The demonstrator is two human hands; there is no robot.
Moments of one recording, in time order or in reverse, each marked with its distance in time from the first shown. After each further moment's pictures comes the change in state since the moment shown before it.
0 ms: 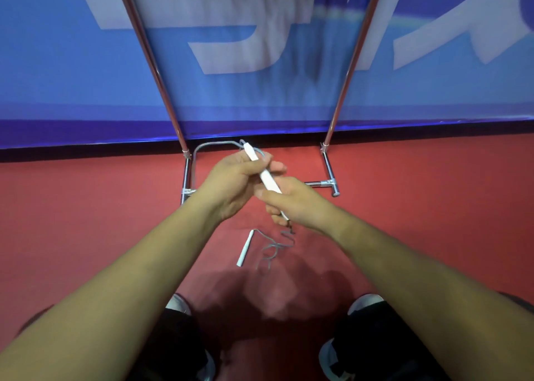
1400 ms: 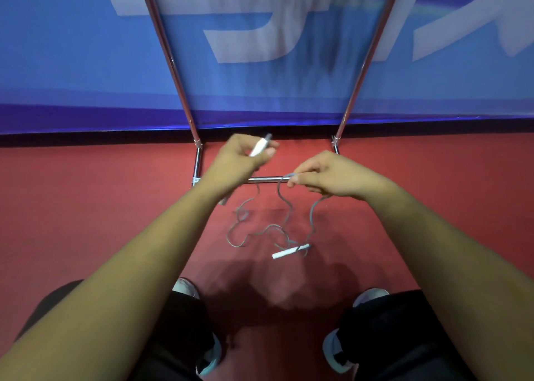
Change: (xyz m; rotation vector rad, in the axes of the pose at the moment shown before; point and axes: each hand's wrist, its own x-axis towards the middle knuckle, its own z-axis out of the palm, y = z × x) left_hand -0.013 0.017 -0.022 0.888 0.173 0.229; right_hand 0.001 -0.013 -0.058 -0.413 -0.093 0.033
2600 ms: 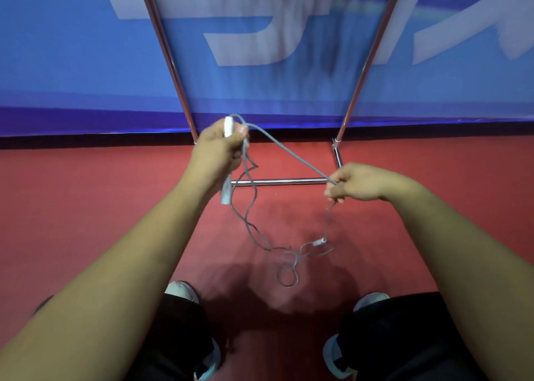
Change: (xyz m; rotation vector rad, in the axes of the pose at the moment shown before) left_hand 0.012 -0.004 -0.014 -0.539 0.164 -0.078; right_hand -0.004 0.046 -0.033 -0.240 -0.056 0.196
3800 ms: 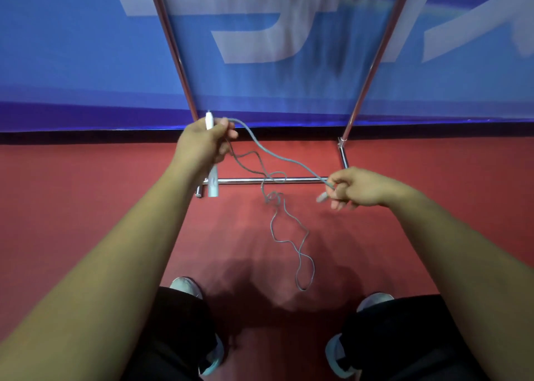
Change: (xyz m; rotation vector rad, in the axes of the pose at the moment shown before) left_hand 0.021 -0.002 -0.033 0.068 0.142 -0.075; right_hand 0.006 0.006 0.016 0.108 -0.033 0.065
